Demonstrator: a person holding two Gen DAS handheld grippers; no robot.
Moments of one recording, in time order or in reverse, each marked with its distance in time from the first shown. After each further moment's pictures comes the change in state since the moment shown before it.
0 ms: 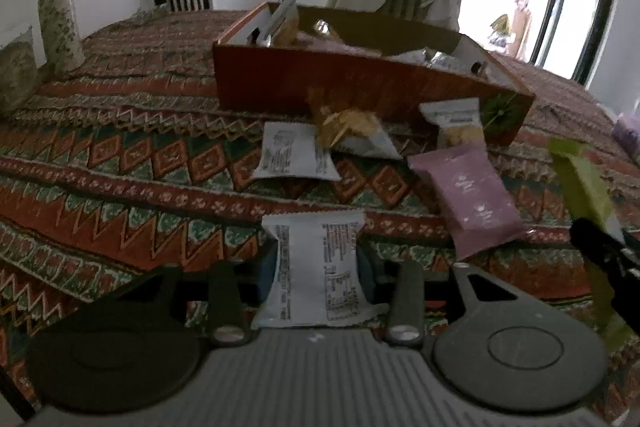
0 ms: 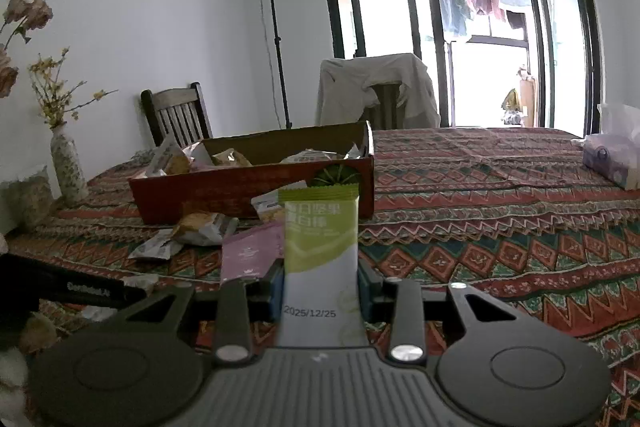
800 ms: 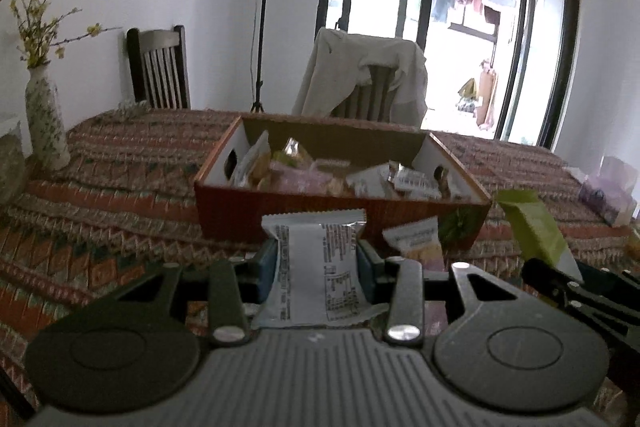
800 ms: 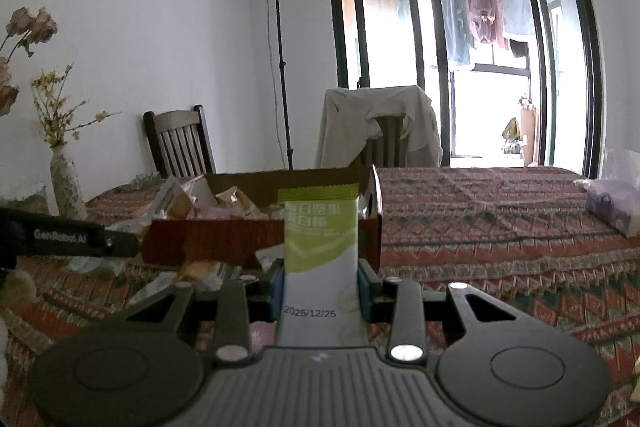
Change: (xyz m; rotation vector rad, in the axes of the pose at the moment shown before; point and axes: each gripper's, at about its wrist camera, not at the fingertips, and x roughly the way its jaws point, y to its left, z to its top) left arm -0.036 -0.006 0.050 0.044 -0.250 -0.072; right arm 0.008 0.009 0.043 -0.035 -0.083 -0.013
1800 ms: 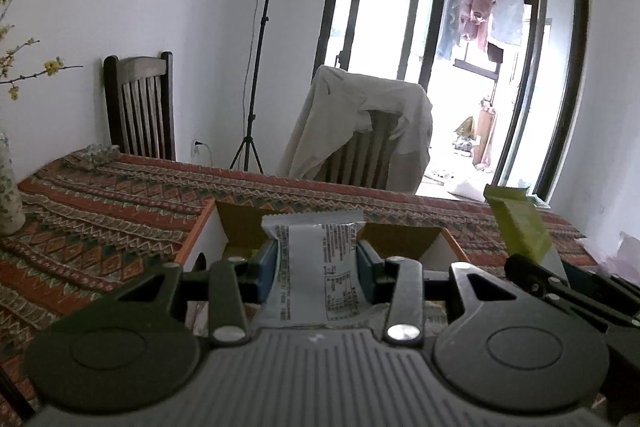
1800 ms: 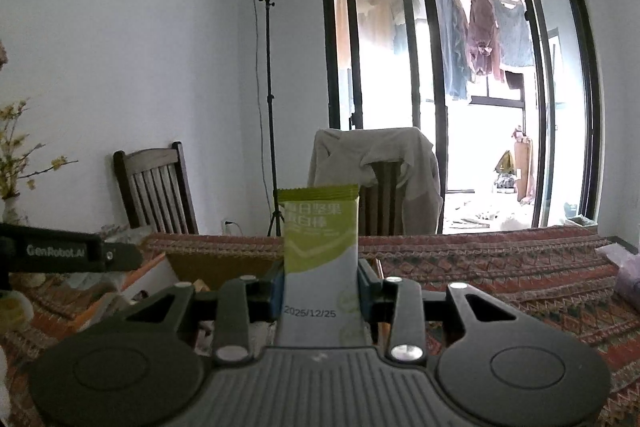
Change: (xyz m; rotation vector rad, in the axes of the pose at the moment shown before) left arm 0.099 0.001 0.101 -0.059 -0.080 -0.026; right arm 0.122 0.004 0.097 -0.016 -0.081 -0.041
